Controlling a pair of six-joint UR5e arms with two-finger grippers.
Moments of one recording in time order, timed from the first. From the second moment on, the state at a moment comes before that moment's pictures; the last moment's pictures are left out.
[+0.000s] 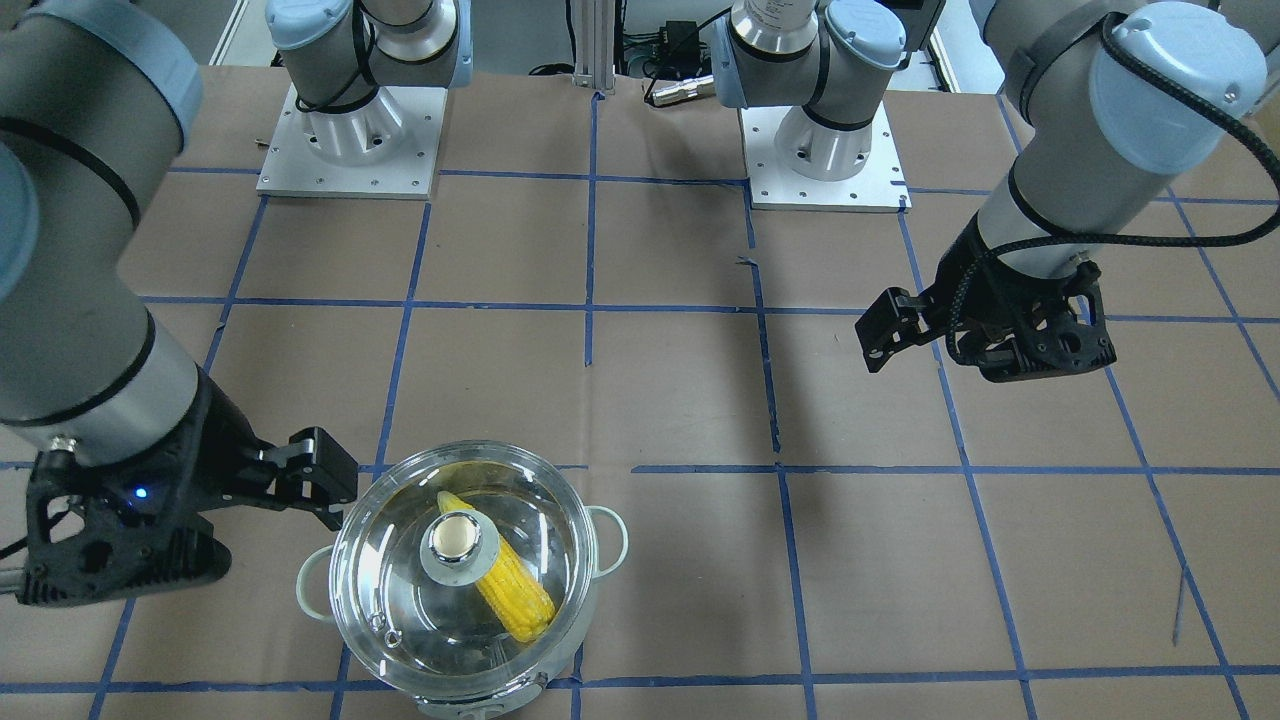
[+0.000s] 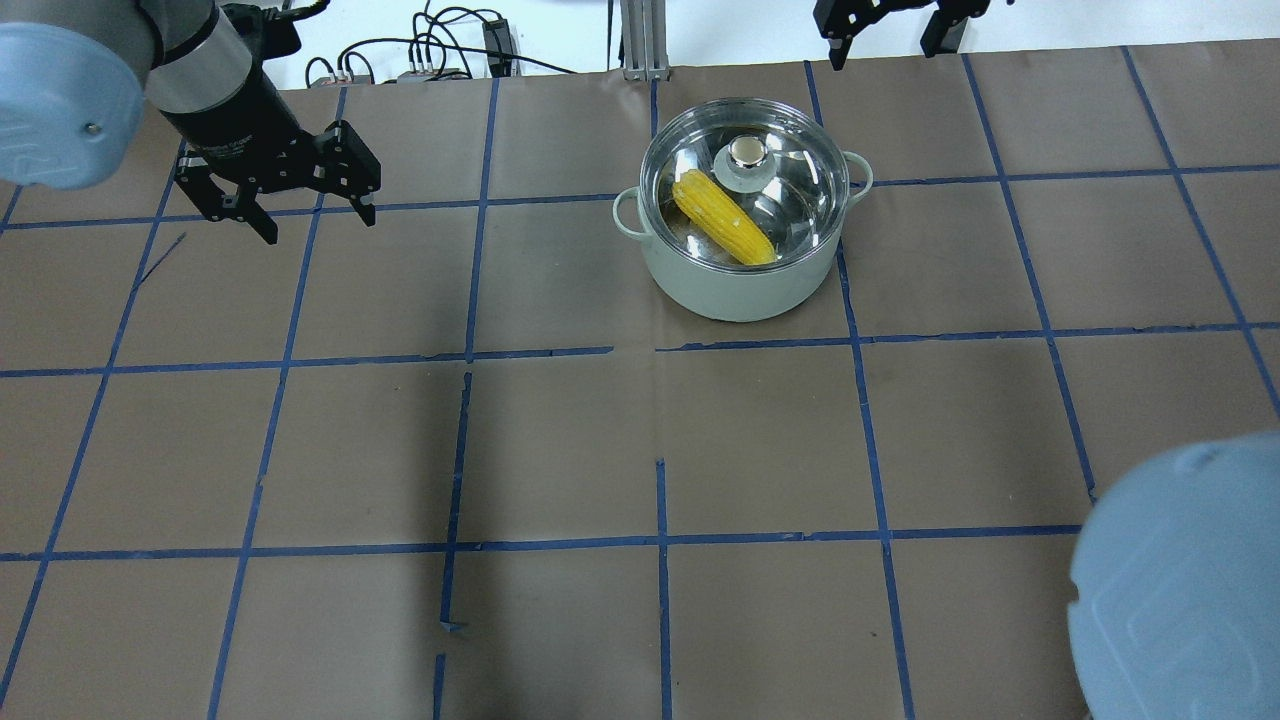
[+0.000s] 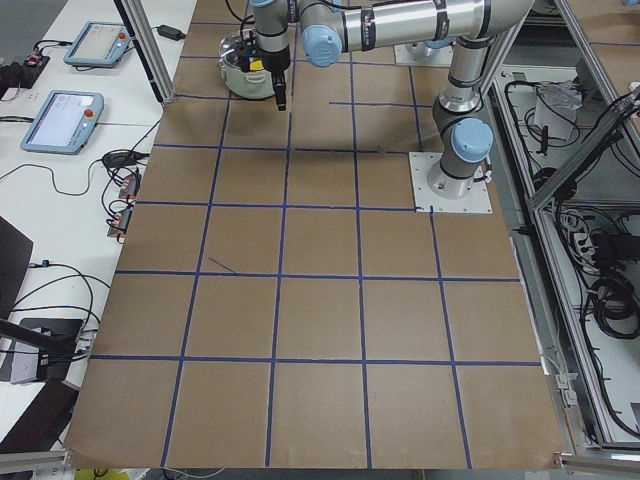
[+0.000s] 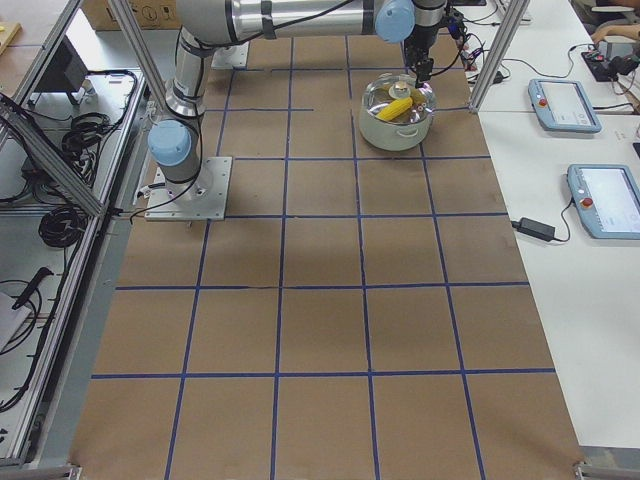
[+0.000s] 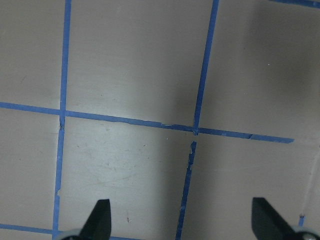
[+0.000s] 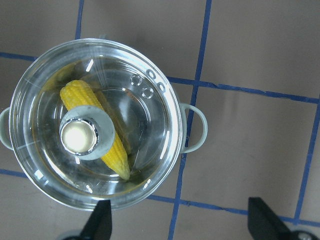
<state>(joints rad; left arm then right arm) -1.46 -1.72 -1.54 -1.48 1.54 -0.03 1.57 -1.19 1.13 -1.59 -1.50 -0.16</state>
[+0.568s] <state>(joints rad) -1.46 -1.73 -1.54 -1.48 1.54 -0.03 1.57 -1.44 1.41 -1.57 -1.51 -0.15</state>
